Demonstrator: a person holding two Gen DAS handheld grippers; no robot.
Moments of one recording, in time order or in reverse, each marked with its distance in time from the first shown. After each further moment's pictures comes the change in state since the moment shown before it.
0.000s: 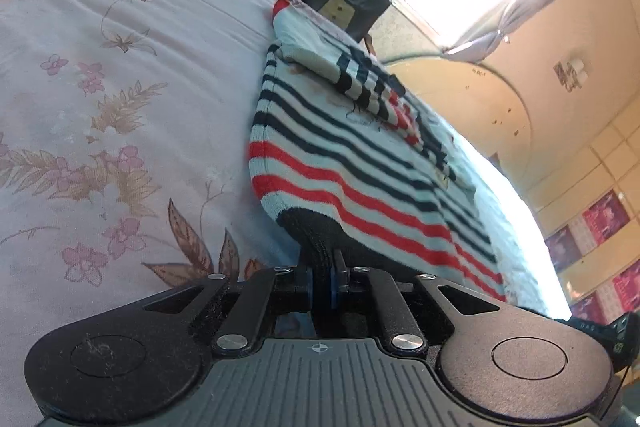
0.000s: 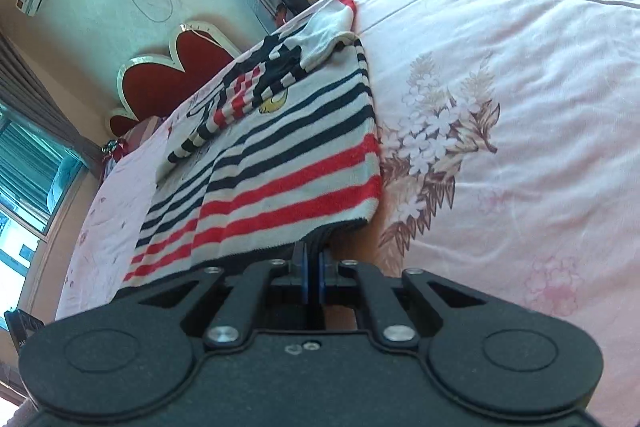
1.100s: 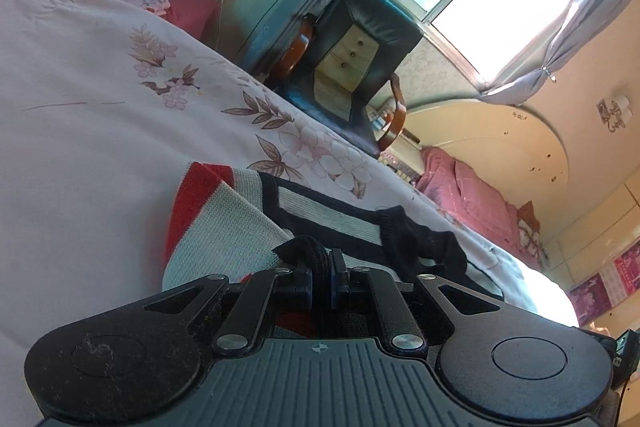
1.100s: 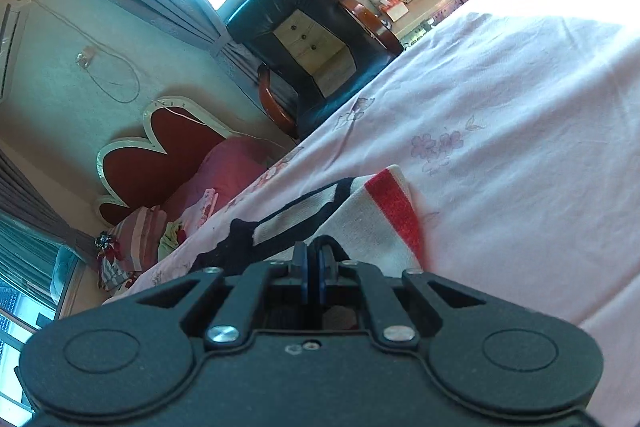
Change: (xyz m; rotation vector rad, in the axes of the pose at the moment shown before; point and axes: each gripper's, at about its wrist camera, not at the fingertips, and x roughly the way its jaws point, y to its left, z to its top) left arm 0.284 -0.033 0.277 0.010 -0.027 0.084; right arm 0.253 -0.026 0.286 0.138 -0.085 0.023
